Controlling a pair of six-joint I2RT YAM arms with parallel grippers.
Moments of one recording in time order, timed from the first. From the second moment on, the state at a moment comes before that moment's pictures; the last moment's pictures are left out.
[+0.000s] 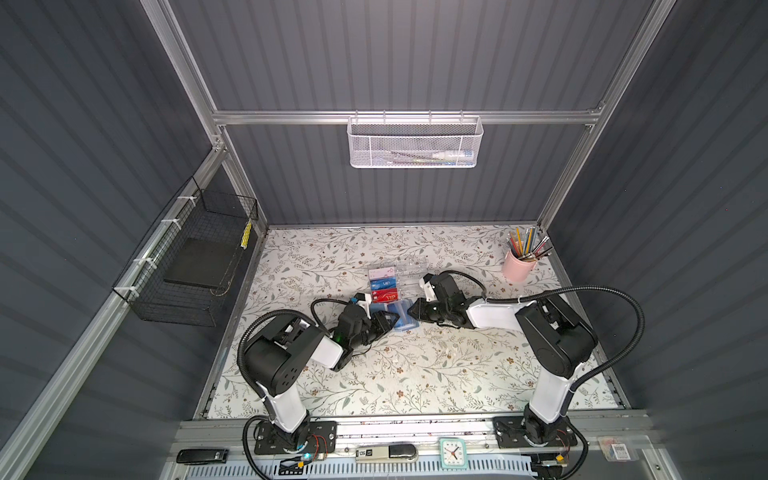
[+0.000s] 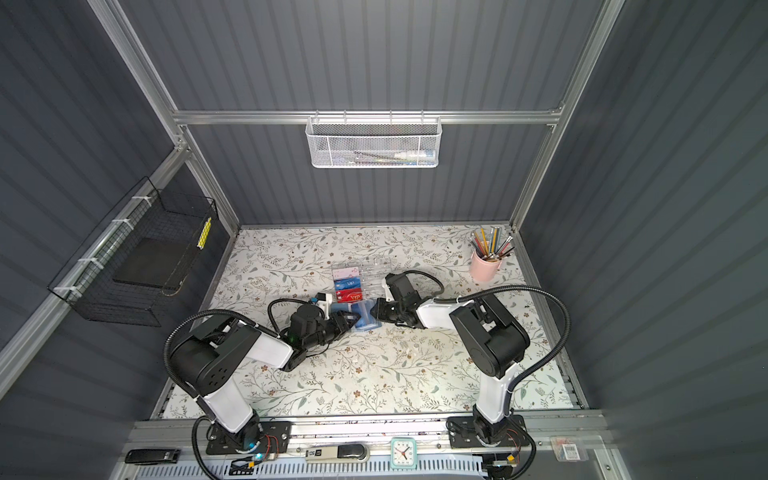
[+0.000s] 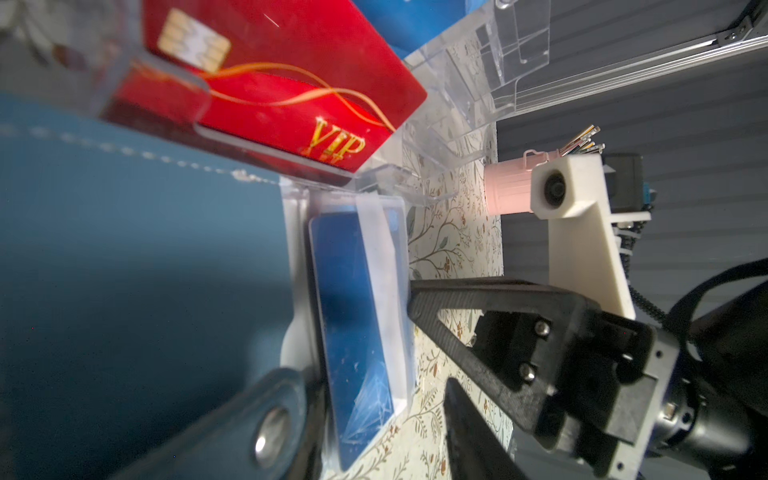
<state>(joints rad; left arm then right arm) -0.59 1.74 0.43 0.89 0.33 -1.10 0.62 1.85 0.92 0.11 -0.32 0.67</state>
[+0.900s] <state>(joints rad) -0.59 1.79 0.39 1.01 0.30 -1.11 0.63 1.87 0.90 0.21 -0.31 0.69</state>
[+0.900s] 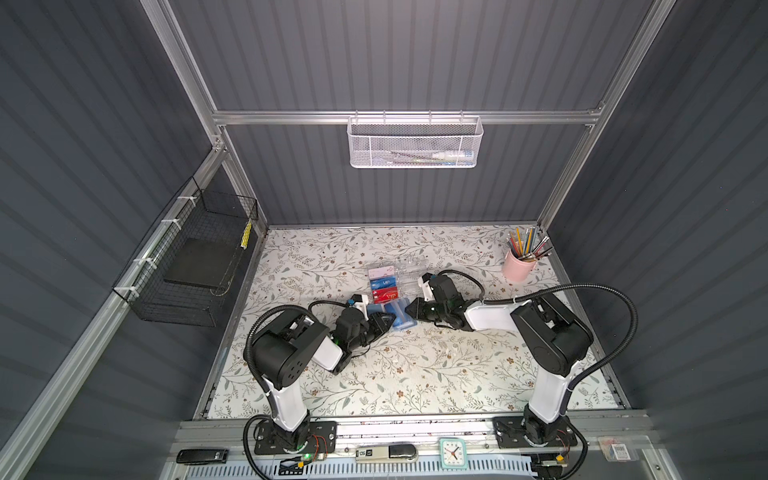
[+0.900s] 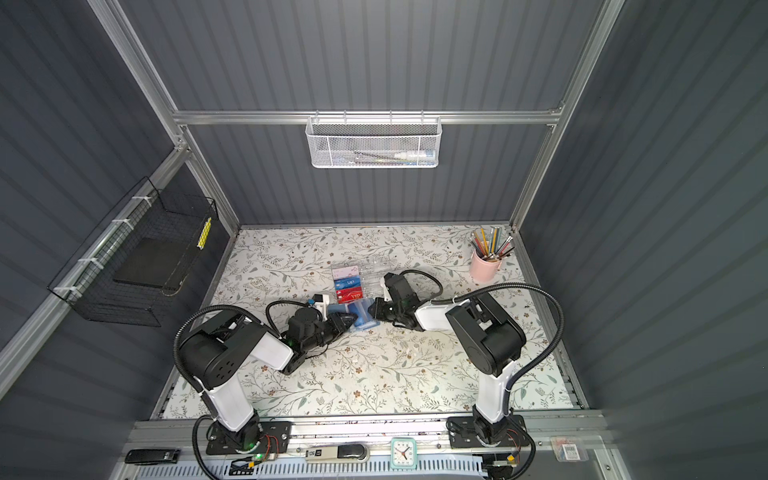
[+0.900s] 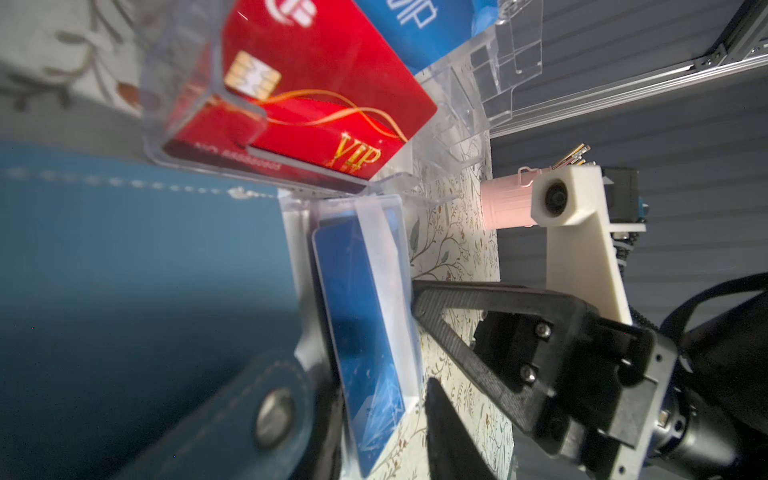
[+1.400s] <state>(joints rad) -0.59 1.79 0.37 1.02 0.27 -1.11 0.64 1.87 0.89 0.23 -0.30 0.69</state>
